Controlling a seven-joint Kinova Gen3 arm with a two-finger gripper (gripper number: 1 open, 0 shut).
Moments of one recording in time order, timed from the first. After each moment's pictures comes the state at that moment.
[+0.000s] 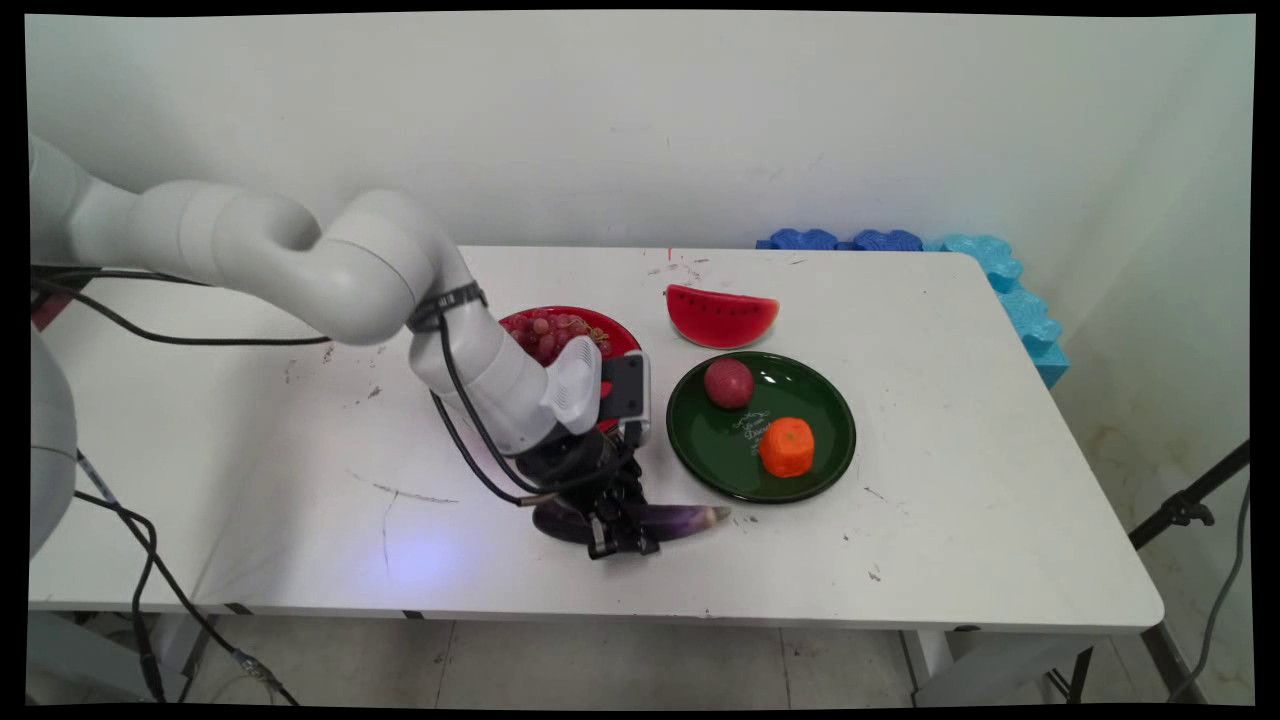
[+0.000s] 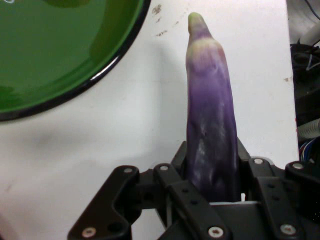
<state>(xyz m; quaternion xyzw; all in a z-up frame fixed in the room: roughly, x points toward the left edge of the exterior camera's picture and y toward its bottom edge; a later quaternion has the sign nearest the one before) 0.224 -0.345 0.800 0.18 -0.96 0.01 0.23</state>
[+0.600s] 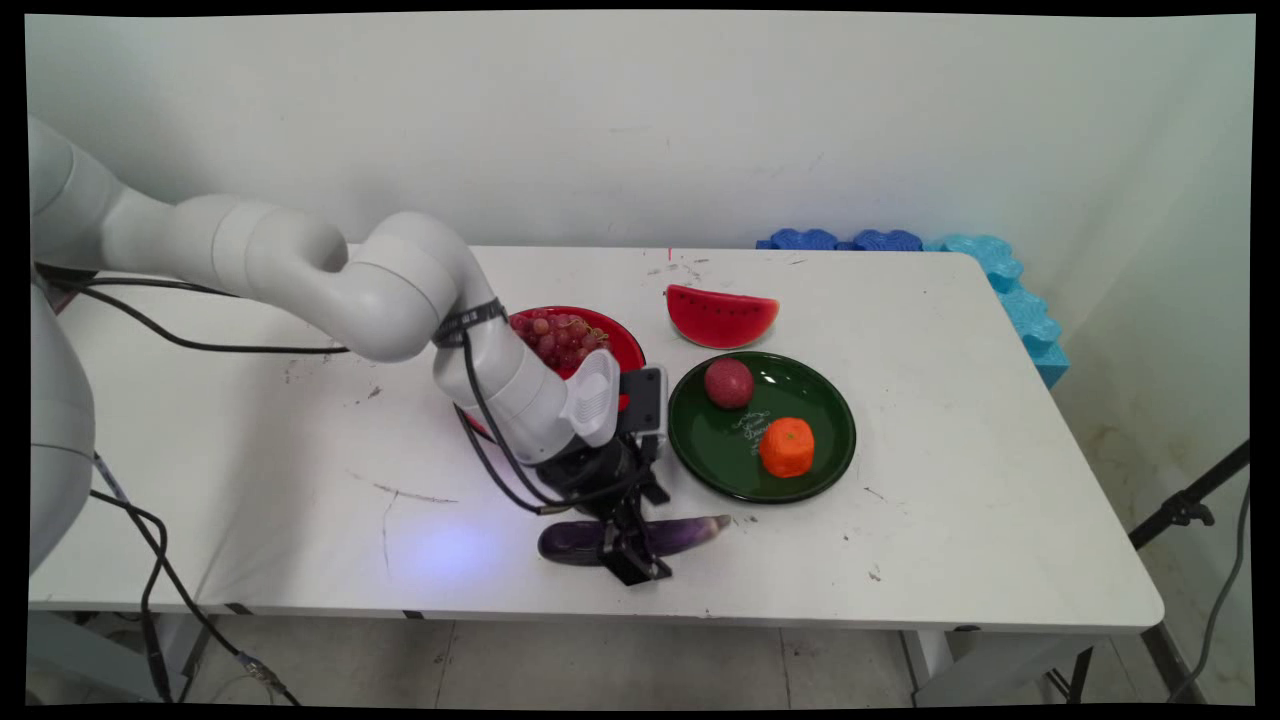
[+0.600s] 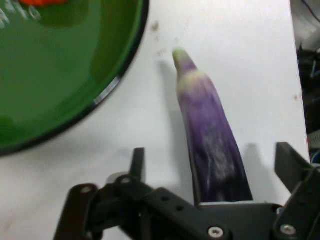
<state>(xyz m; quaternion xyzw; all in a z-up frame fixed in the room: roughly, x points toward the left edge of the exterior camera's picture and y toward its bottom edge) 0.212 -0.351 0.787 0.16 -0.96 0.02 0.24</state>
